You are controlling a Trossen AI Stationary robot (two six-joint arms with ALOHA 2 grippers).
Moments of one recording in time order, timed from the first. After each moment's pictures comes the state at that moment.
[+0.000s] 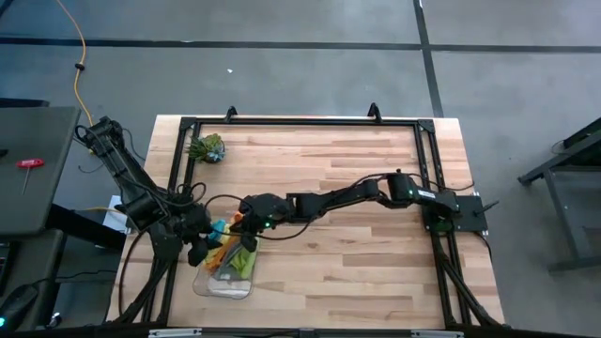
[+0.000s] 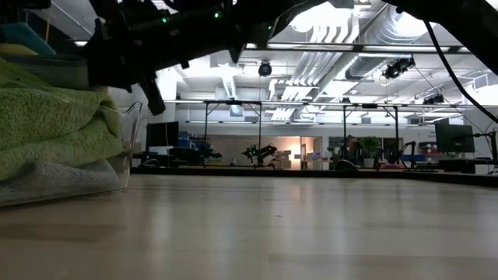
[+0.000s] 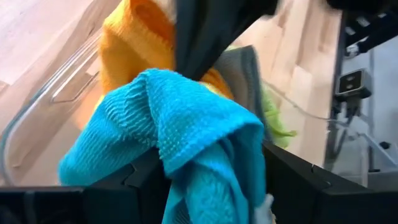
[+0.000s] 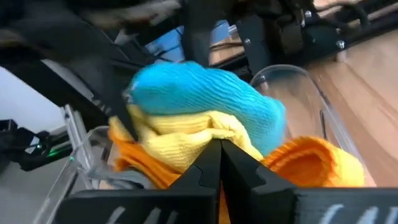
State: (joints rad) left arm -0.80 0.85 0.62 -0.77 -0.53 -1.28; right arm 0.12 2.40 1.92 0.14 -0.10 0.47
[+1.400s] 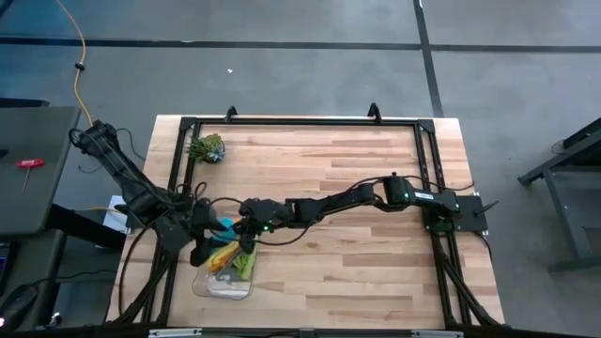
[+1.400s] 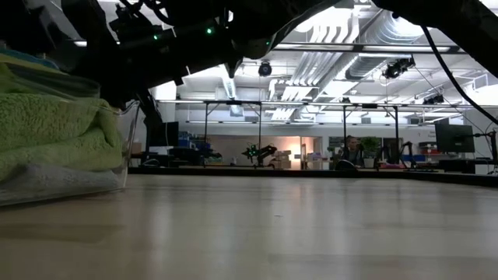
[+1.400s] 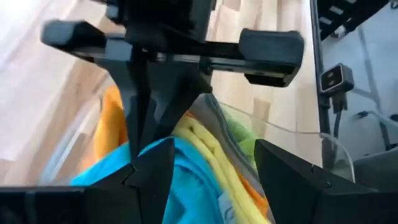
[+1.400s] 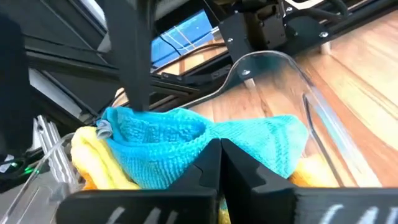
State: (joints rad) left arm -0.68 0.87 0.69 -0.70 -0.49 -0.94; right arm 0.13 2.46 1.92 0.21 -0.02 0.52
